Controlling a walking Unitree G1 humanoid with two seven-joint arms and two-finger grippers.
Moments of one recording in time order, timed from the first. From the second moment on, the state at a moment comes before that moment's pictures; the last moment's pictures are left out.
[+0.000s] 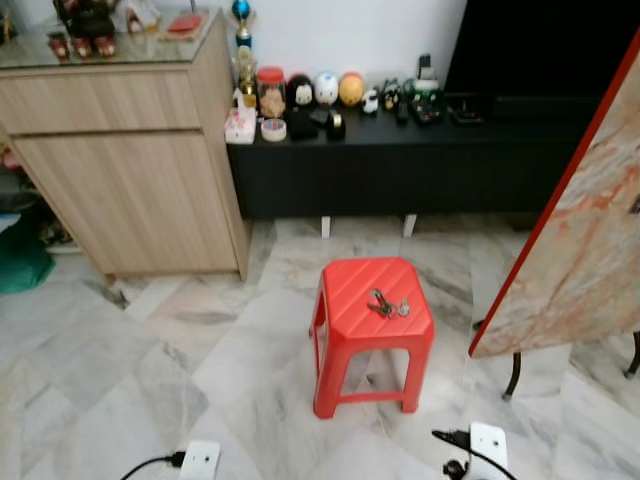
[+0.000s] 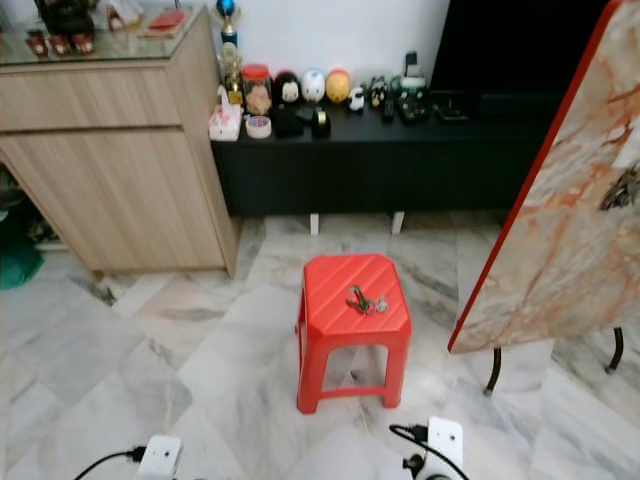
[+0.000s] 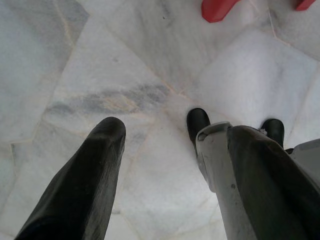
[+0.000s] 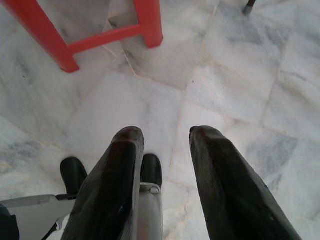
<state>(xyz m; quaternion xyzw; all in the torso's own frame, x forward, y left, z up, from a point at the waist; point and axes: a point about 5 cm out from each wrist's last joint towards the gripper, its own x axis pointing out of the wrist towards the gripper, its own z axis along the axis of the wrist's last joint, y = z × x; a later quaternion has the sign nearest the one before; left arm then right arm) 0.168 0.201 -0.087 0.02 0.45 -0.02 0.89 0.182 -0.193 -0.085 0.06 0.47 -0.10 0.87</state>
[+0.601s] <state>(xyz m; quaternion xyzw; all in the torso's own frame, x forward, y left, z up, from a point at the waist) 0.167 0.200 -0.087 0.02 0.45 -0.02 0.89 0.178 -0.195 -0.086 0.06 0.47 -0.10 0.87</state>
